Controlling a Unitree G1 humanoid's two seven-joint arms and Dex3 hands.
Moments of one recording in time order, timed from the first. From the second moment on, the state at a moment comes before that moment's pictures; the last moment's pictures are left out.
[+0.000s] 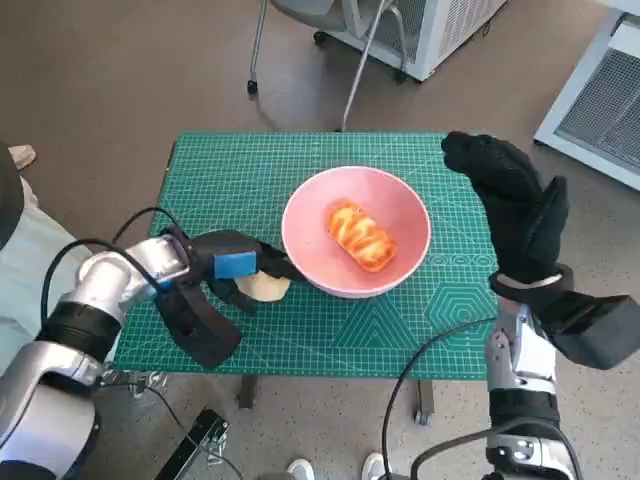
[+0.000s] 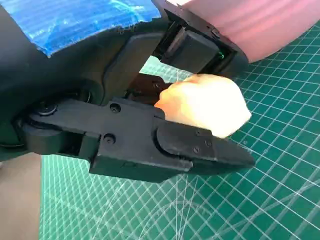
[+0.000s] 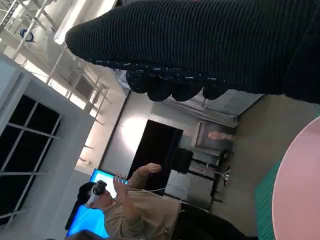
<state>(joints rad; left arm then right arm) -0.94 0.66 -0.71 0.89 1.11 -0.71 0.05 -0.61 -0.13 -0.19 0.52 0.35 -0.66 0.54</state>
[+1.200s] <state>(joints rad) -1.09 0.84 -0.42 0.71 0.81 -0.75 -0.10 -0.61 -0.13 -0.18 0.53 0.35 -0.66 0.54</state>
